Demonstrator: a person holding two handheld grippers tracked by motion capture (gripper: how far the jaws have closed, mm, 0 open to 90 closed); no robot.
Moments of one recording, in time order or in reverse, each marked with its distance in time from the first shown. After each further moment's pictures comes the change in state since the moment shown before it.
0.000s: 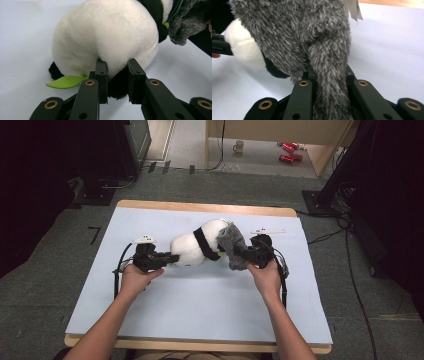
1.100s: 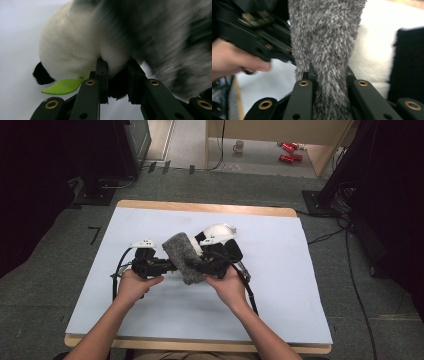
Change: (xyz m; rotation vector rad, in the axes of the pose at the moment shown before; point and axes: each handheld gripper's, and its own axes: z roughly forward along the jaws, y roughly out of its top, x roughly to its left) left arm -0.030 -0.002 -0.015 0.067 -0.060 -0.020; right arm 0.128 0.004 0.034 0.035 0.275 -0.235
